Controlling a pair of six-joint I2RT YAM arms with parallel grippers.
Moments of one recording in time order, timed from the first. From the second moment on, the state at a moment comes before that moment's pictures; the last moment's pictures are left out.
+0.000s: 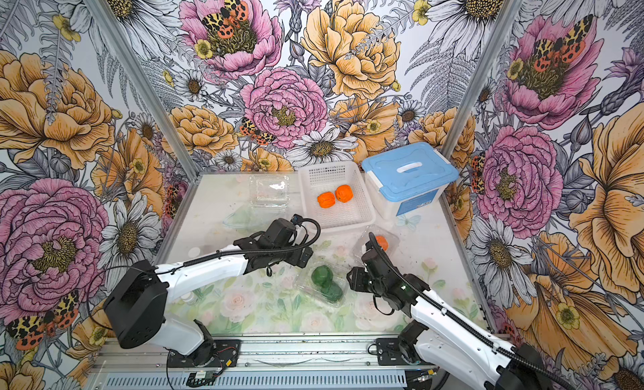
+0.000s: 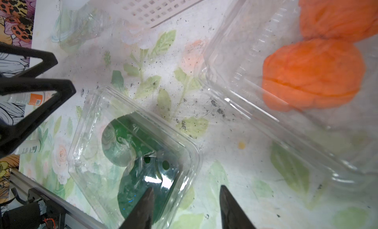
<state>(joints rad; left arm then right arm) -0.80 1.47 0.92 -0.35 -0.10 -0.27 0.65 0.86 0.51 -0.55 -0.07 0.72</state>
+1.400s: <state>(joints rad) -0.87 1.35 0.75 -0.23 -0.16 -0.37 0.66 1.20 0.64 -0.32 -0.07 0.66</state>
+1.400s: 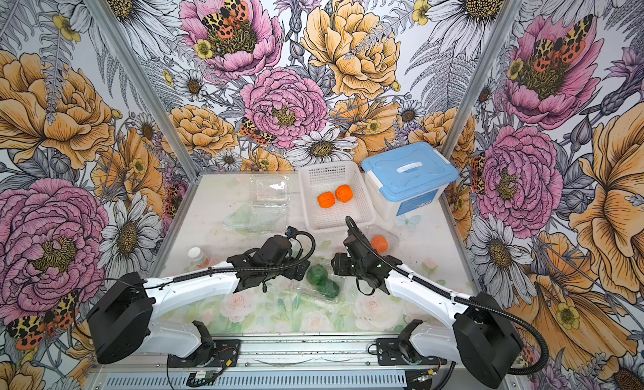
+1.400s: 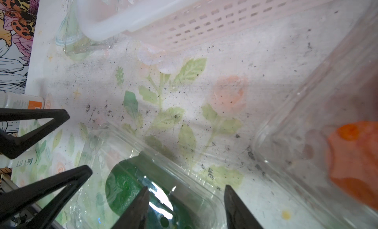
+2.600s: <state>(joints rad) -1.07 1.29 0.66 -0.31 -0.30 -0.45 0.60 1.32 0.77 -0.30 -0.06 0.52</state>
